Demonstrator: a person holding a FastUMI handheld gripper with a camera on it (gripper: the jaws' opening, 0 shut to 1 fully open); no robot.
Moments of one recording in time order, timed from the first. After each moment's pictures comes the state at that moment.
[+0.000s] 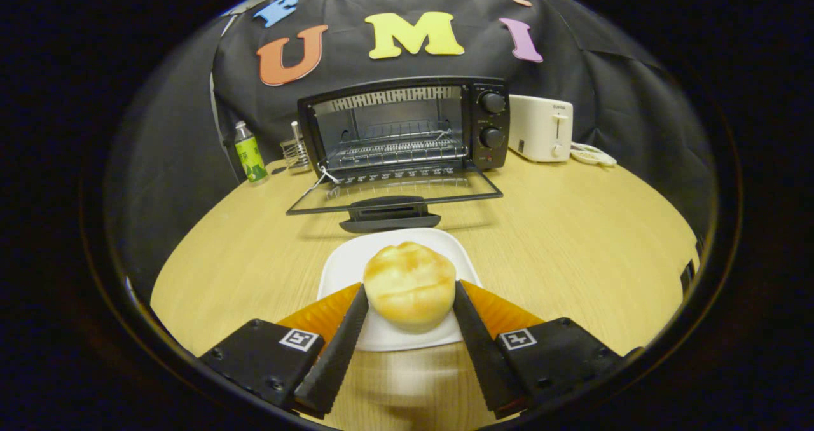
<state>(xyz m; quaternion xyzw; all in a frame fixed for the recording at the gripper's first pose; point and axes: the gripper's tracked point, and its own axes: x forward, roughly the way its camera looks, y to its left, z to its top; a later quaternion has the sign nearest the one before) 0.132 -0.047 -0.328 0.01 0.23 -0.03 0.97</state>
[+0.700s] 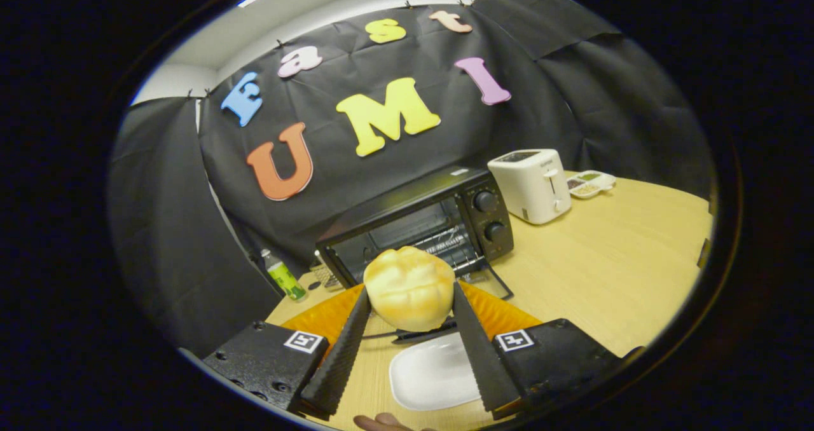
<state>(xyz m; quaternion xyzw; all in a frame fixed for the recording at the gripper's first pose) 0.176 -0.039 -0.174 0.12 0.03 -0.01 0.99</state>
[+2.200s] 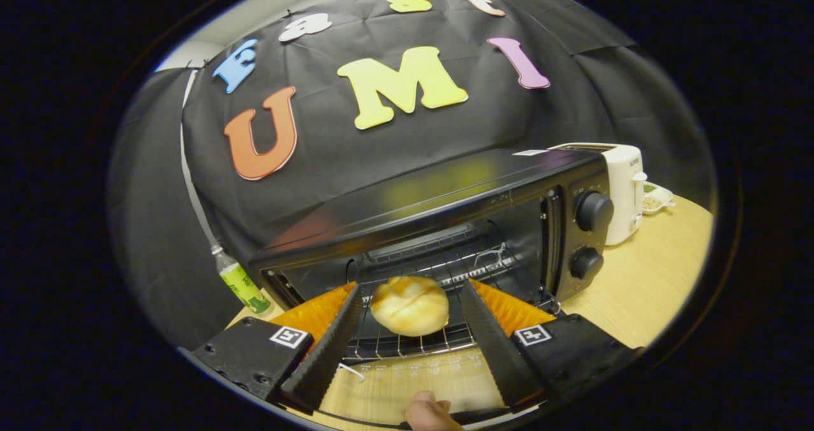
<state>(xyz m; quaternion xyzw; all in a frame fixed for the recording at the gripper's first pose) 0.351 -0.016 -0.205 0.09 0.08 -0.01 0.99</state>
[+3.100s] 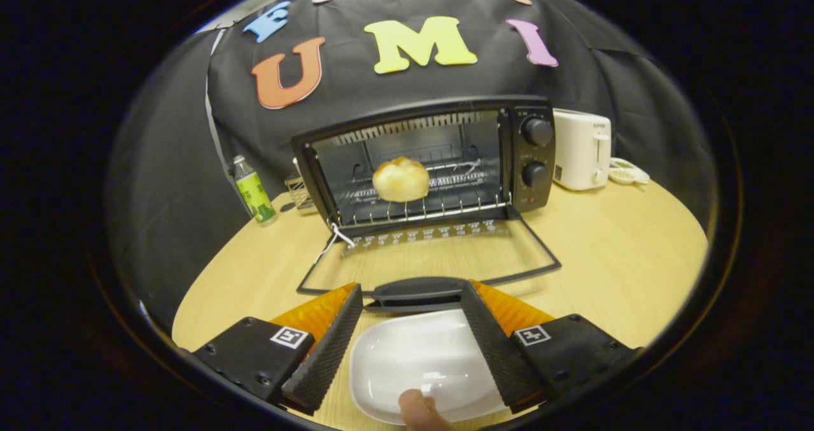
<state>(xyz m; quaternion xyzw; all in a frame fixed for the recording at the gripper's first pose) 0.223 -0.022 -0.309 0.01 0.23 -0.01 0.97</state>
